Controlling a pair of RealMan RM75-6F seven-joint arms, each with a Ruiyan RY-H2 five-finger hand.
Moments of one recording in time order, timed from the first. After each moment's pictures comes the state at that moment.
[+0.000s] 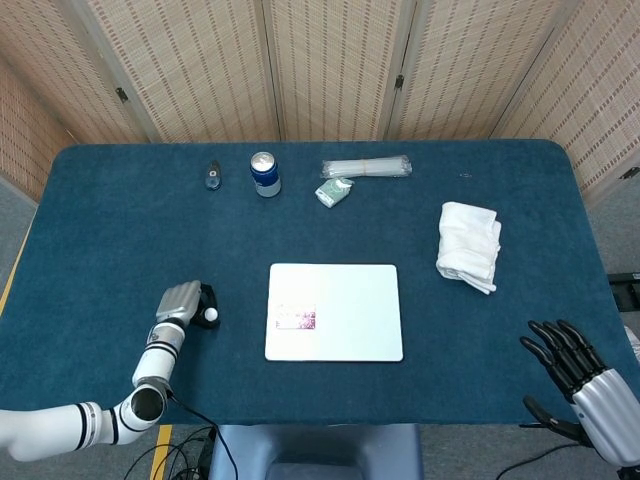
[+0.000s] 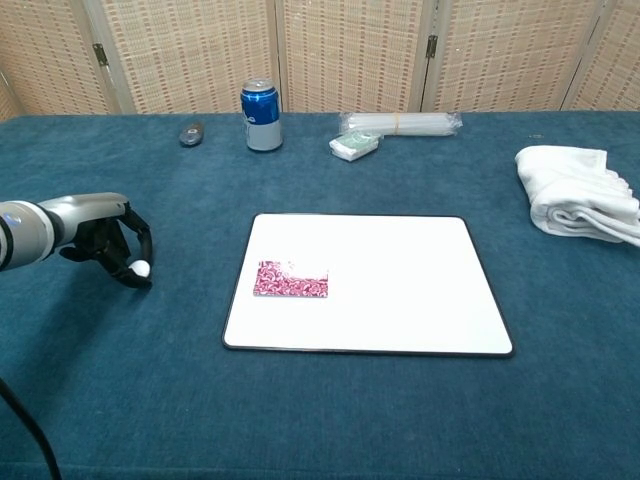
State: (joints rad) left arm -0.80 -1.53 -0.22 -1.54 0.37 0.96 0.53; right arm 0.02 -1.00 -0.11 -1.54 -1.98 1.82 0.24
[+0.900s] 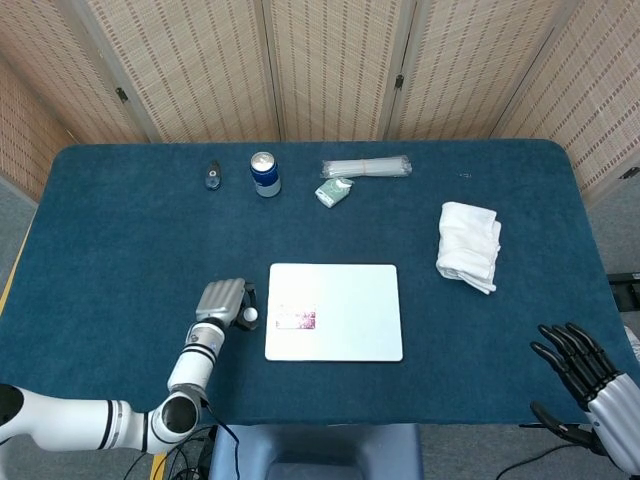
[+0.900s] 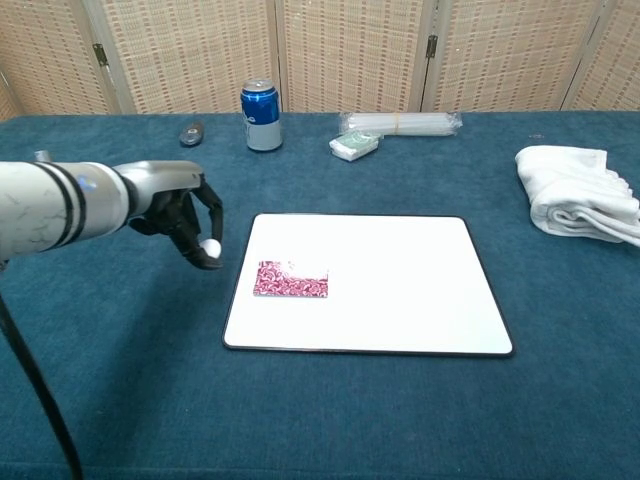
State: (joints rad) left arm -0.98 -1.59 -0.30 -1.76 0.24 1.17 0.73; right arm 0.01 -0.98 -0.11 -1.50 -2.00 1.90 0.34
